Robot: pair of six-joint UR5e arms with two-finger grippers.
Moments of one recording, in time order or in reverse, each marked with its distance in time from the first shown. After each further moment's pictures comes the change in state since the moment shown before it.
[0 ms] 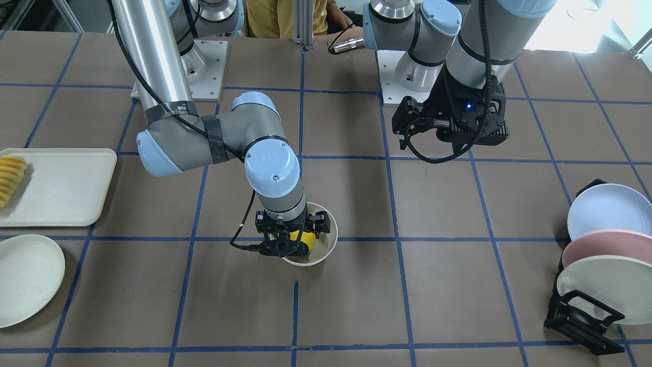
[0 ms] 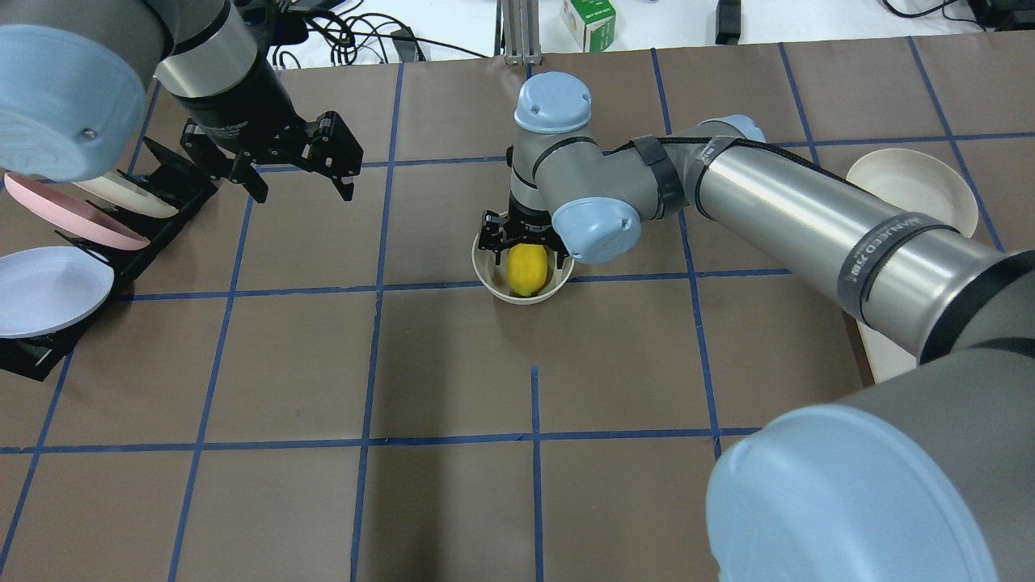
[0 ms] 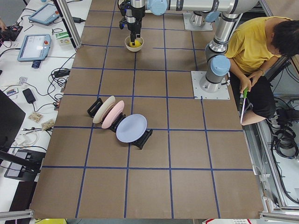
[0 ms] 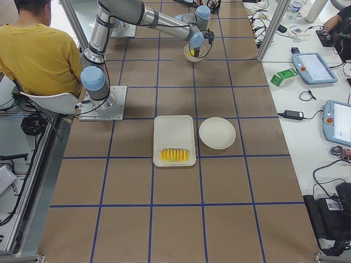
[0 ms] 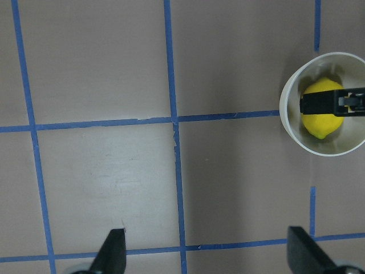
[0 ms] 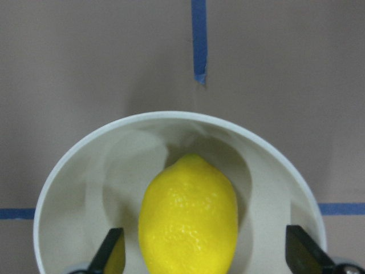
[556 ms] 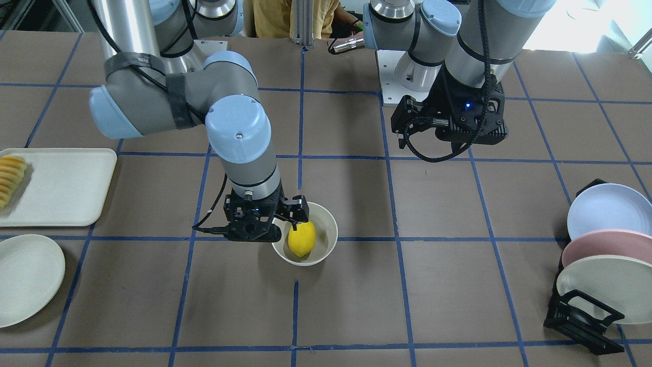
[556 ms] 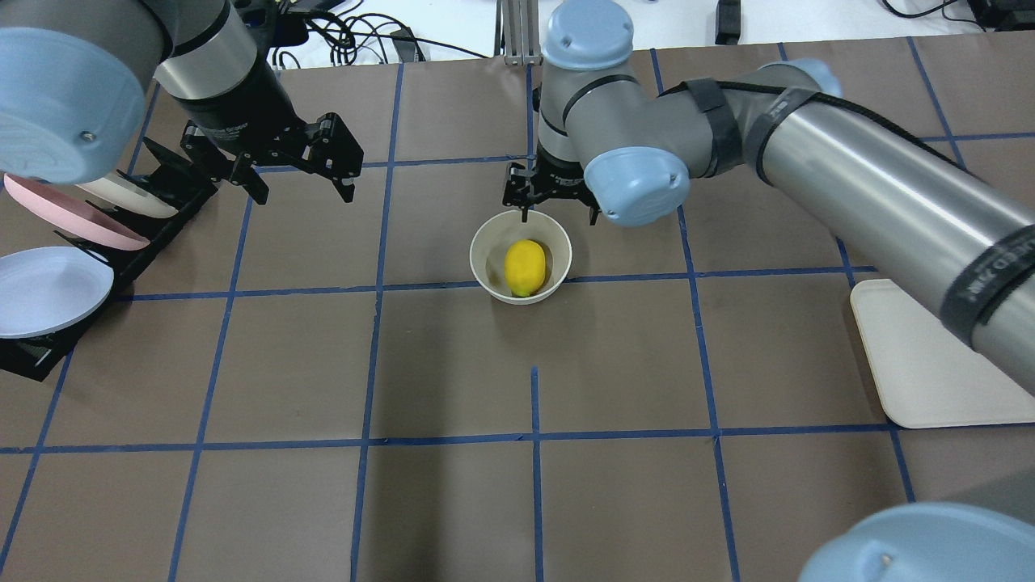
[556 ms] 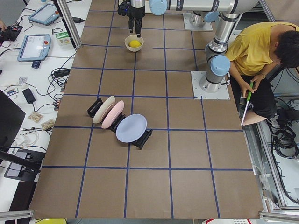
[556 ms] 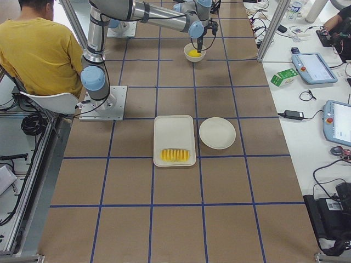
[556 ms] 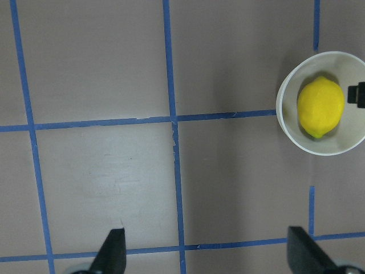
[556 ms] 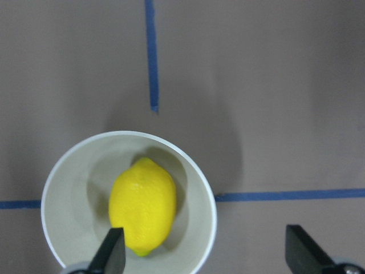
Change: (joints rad) left arm -0.001 0.002 -0.002 -0.001 -0.004 -0.001; right arm -0.082 -0.135 -0.024 0.124 -0.037 -0.080
